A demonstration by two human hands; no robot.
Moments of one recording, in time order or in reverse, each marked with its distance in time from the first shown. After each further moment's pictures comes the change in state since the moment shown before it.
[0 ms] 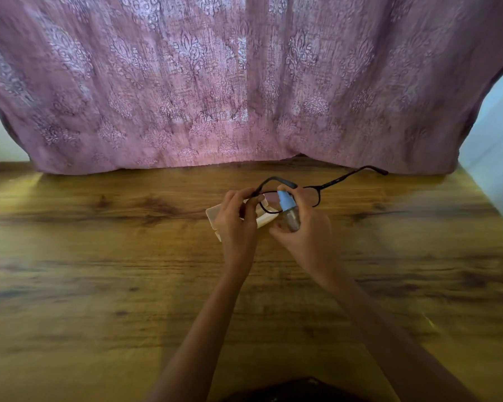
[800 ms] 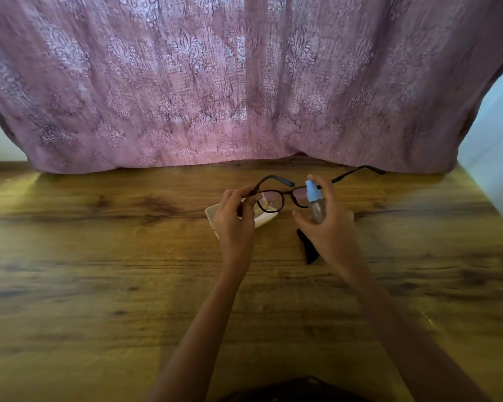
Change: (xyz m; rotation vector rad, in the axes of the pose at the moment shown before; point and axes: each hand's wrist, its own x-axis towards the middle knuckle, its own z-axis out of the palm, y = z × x) left_hand 0.001 0.005 -0.003 0.017 -0.005 0.001; right_hand 0.003 0.026 -0.020 0.060 0.041 0.138
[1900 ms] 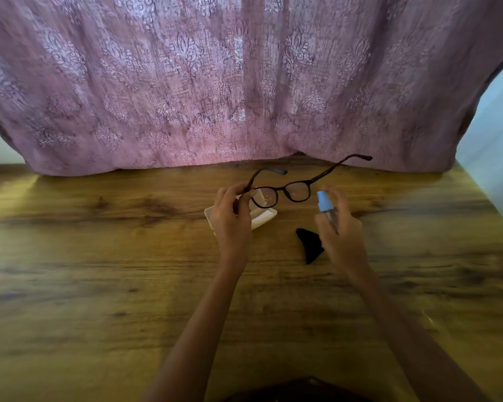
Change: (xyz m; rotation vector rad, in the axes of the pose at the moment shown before) left_hand 0.005 -0.004 0.001 -0.043 0.012 -0.067; right_hand -0.010 0.035 -0.002 0.107 0.014 0.106
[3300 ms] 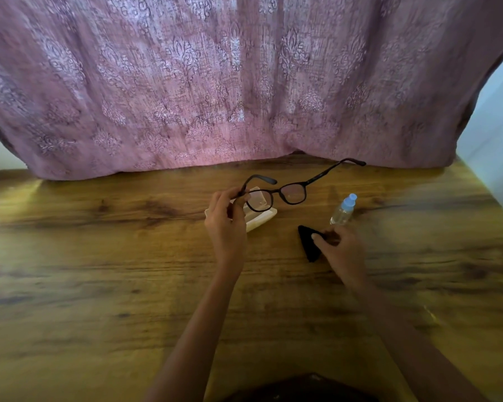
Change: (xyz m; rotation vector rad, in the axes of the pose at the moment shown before) left_hand -0.005 -0.003 -0.008 0.050 0.050 0.045; right_hand -0.016 0.051 0.011 -0.094 -0.001 0.369
